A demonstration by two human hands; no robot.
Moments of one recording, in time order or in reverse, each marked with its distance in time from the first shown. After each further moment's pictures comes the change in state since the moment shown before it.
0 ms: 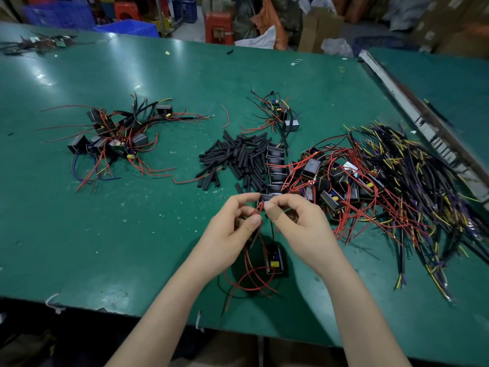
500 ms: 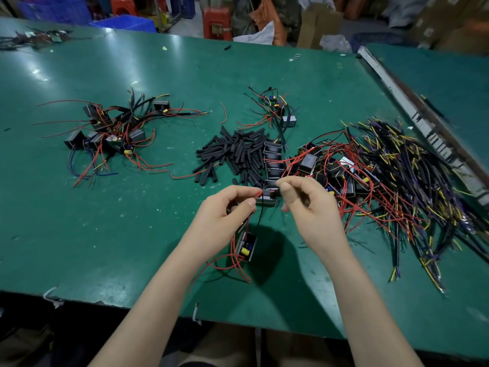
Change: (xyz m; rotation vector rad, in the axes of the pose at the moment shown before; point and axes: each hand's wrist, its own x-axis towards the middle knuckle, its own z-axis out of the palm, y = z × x) left_hand 0.005 0.023 -0.006 -0.030 0.049 -0.058; right_hand 0.007 0.005 -0.013 0.011 0.144 -0.134
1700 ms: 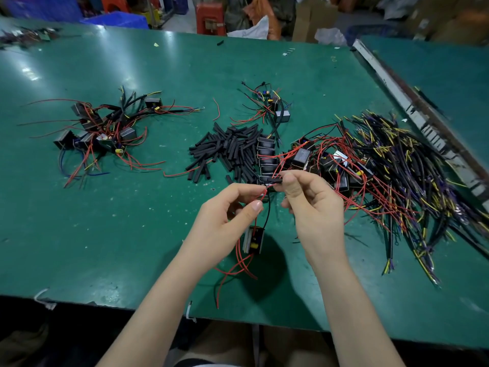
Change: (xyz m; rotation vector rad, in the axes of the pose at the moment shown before) left_hand -0.015 0.011 0.012 -0.010 -0.009 0.114; right_hand -0.014 -0.009 0.005 0.397 0.200 0.141
